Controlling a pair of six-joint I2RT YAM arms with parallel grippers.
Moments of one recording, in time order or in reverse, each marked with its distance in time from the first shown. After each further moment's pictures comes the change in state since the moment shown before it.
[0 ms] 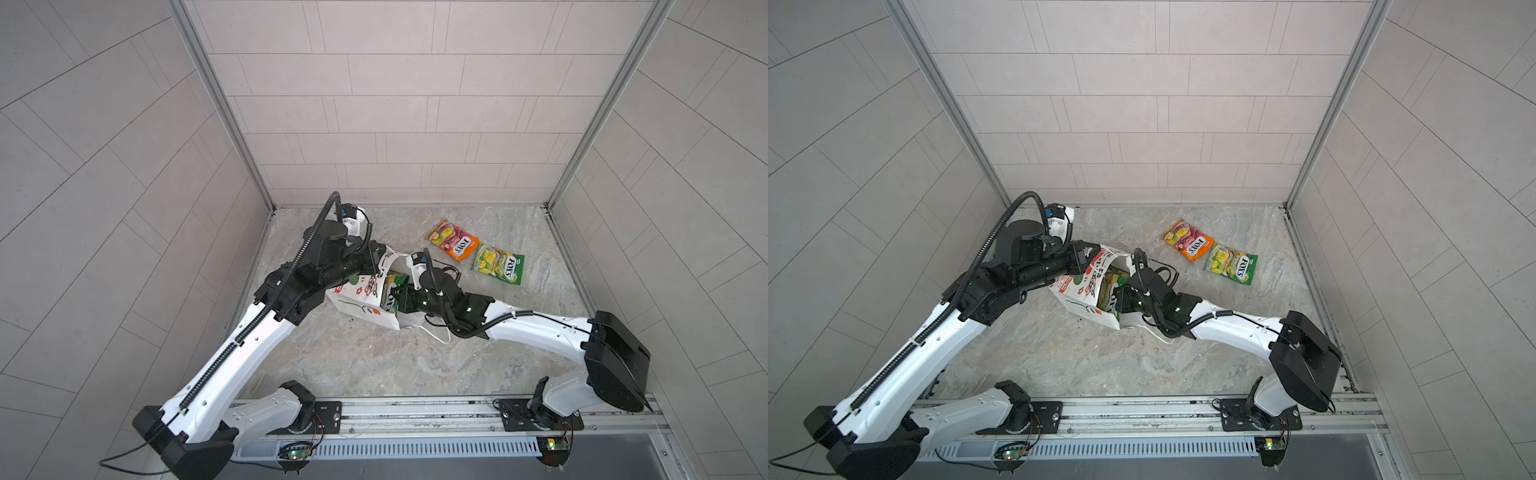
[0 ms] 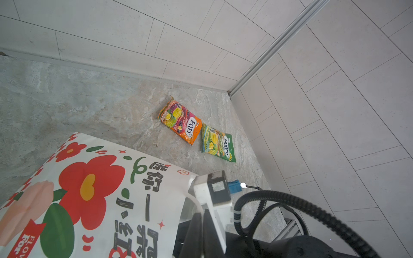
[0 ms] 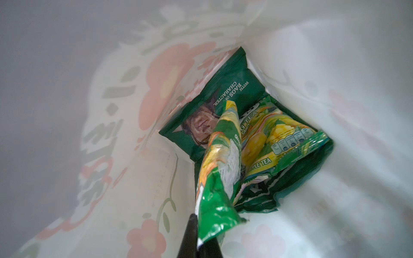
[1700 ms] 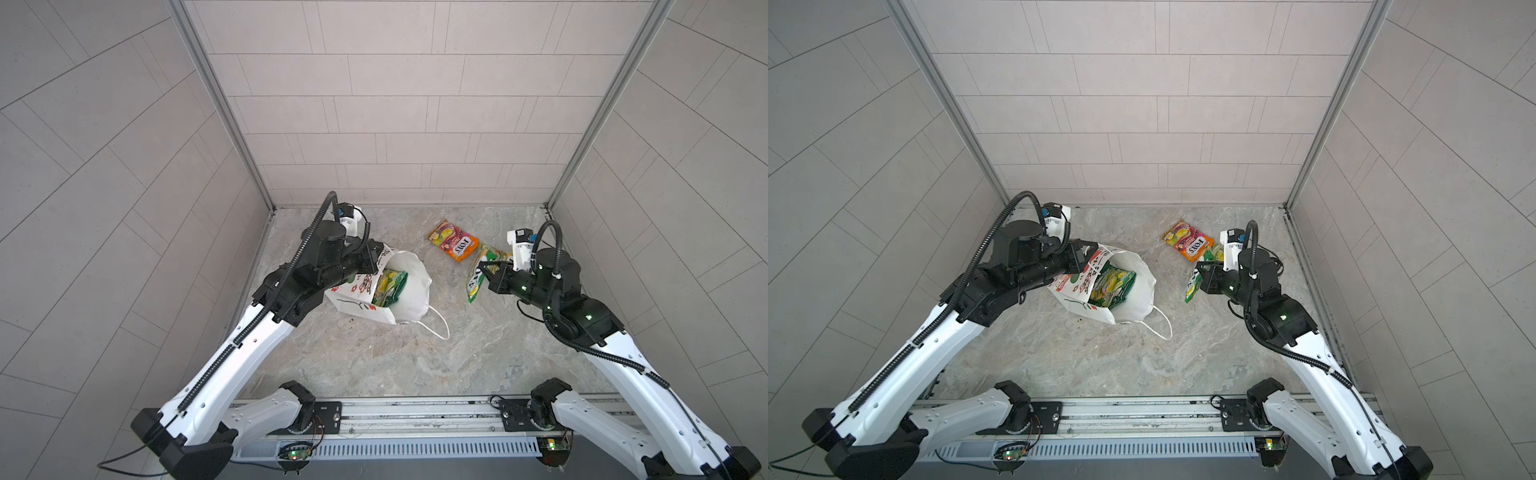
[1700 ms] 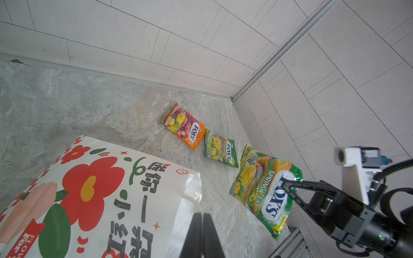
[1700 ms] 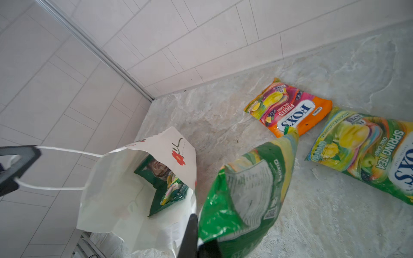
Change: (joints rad) left arm 0.000 -0.006 0.000 0.008 -0.025 -0.004; right arm -0.547 -0.578 -0.031 -0.520 -0.218 -0.204
